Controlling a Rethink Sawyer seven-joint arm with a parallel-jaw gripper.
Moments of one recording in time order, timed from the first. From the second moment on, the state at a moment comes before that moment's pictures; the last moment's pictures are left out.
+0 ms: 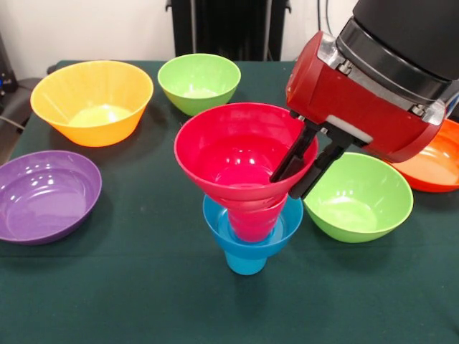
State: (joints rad) arm 0.02 0.05 -1.04 0.33 0.63 1.18 1.84
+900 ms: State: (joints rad) arm 0.03 0.05 -1.04 0.34 0.63 1.18 1.84
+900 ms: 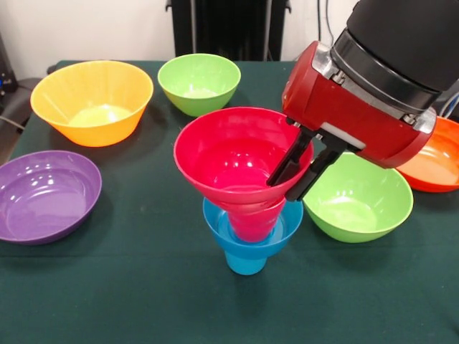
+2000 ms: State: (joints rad) arm 0.06 0.05 -1.04 0.38 0.63 1.18 1.84
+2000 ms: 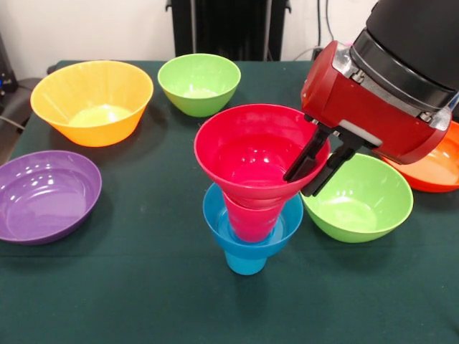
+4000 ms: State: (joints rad) arm 0.08 0.06 -1.04 0.44 0.63 1.18 1.84
